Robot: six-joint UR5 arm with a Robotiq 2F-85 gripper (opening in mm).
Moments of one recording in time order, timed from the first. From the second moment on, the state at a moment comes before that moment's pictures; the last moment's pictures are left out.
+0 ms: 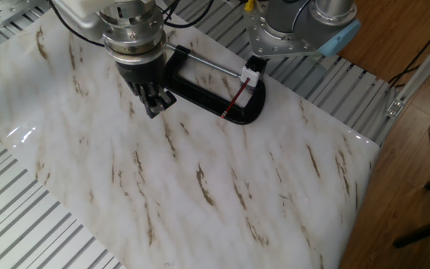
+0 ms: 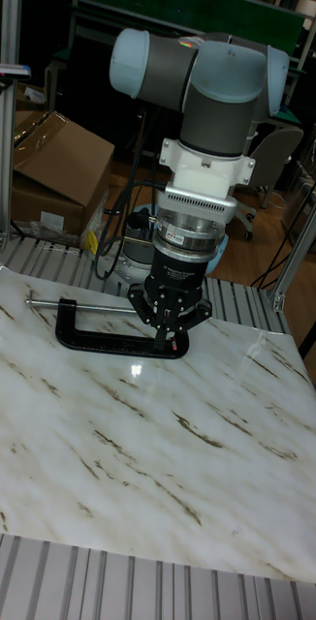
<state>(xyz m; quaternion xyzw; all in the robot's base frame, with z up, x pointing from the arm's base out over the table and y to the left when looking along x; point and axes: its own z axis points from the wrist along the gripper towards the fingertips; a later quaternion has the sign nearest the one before) 0.556 0.019 0.190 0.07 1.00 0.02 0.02</state>
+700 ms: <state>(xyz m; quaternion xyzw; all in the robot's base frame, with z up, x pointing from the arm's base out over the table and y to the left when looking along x) 0.534 0.031 0.174 0.09 0.99 0.06 0.03</state>
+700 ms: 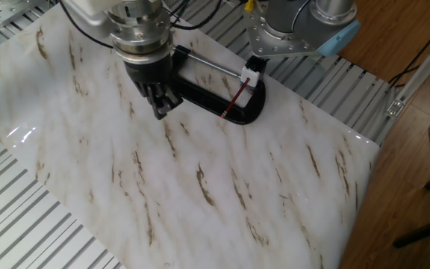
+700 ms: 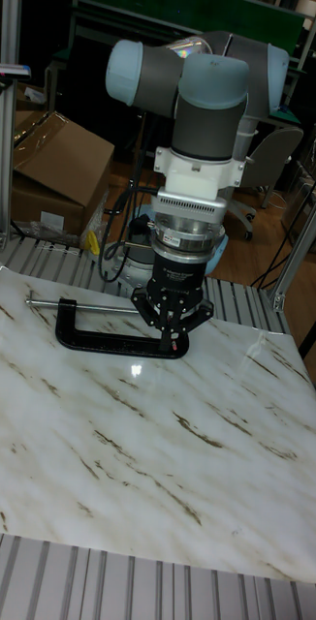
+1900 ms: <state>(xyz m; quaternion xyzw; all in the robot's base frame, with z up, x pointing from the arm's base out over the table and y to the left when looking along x) 0.507 0.031 0.166 0.06 1.00 0.05 0.02</state>
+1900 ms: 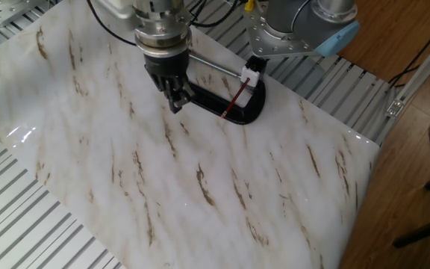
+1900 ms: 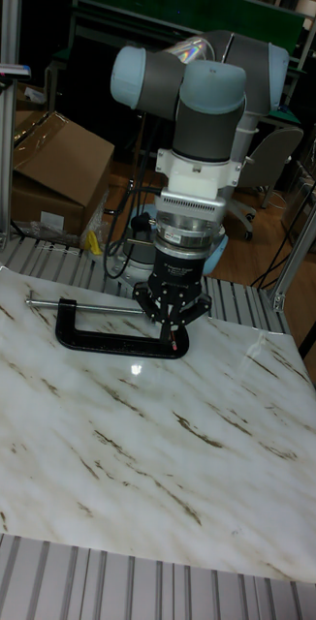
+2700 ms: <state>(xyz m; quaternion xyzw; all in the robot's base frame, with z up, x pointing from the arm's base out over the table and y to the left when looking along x) 0.444 0.067 0.161 0.04 1.00 0.08 0.01</state>
